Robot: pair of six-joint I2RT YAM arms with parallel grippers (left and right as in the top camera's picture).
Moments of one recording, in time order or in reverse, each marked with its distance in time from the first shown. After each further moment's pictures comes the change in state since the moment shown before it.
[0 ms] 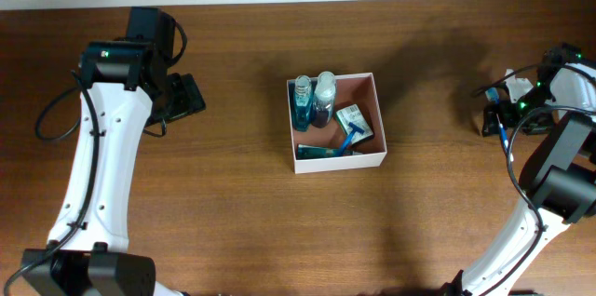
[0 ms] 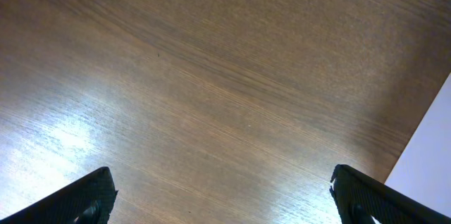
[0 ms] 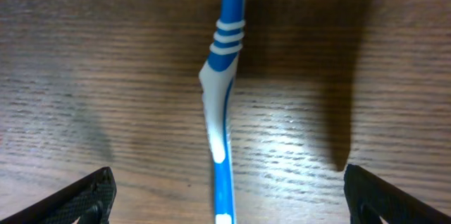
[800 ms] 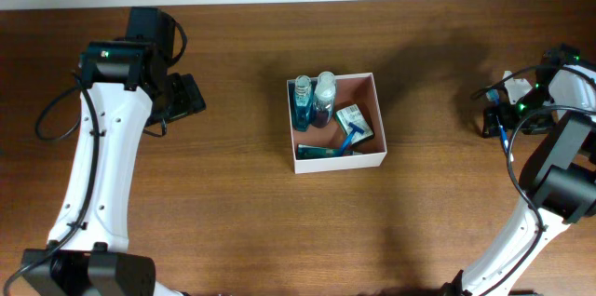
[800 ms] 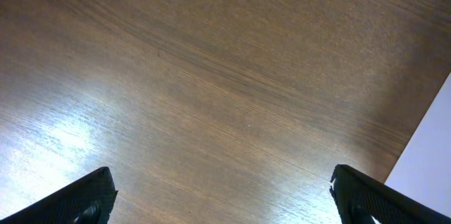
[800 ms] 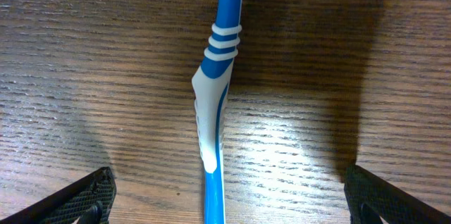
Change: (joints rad) left arm 0.000 0.000 0.000 0.000 0.000 0.000; right arm 0.000 0.000 -0.019 0.030 0.013 -0.036
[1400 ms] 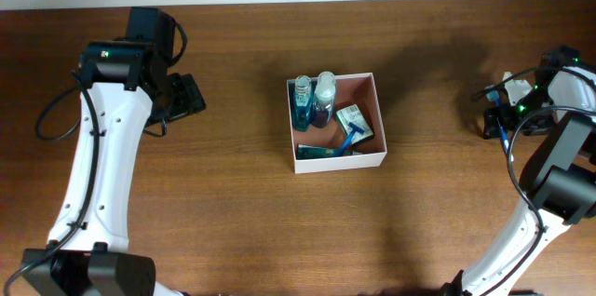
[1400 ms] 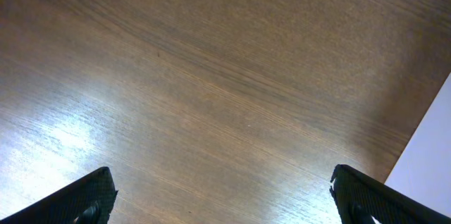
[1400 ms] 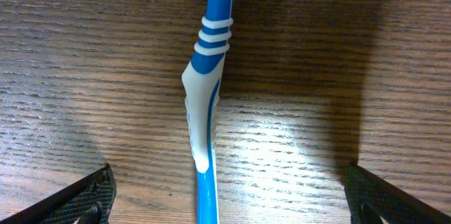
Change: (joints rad) left arm 0.000 0.000 0.000 0.000 0.000 0.000; right arm 0.000 -0.007 -0.029 0.031 0.021 0.000
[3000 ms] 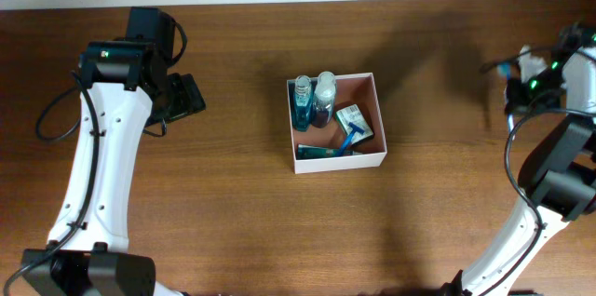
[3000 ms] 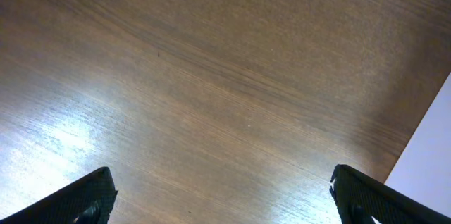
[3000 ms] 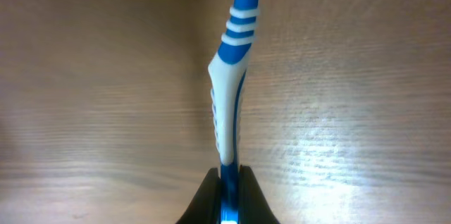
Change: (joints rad) left arm 0.000 0.000 0.000 0.000 0.000 0.000; right arm 0.013 0.026 0.327 -0.248 -0.175 0.191
